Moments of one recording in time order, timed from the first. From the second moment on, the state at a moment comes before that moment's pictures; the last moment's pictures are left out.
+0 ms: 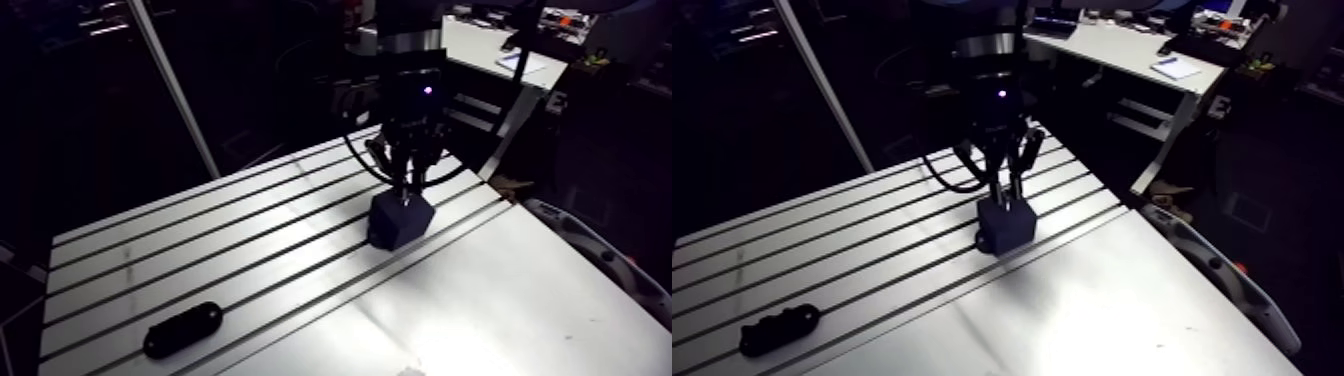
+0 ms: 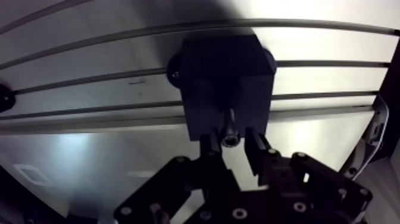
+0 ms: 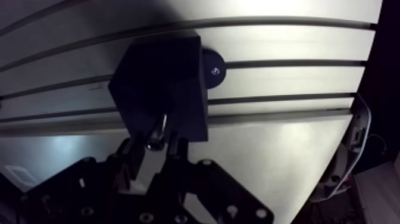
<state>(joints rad) -0.52 -1.19 1.70 -1.68 -1.71 -1.97</state>
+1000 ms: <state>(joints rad) -0.52 -1.38 1.76 -1.86 -1.68 -1.97</state>
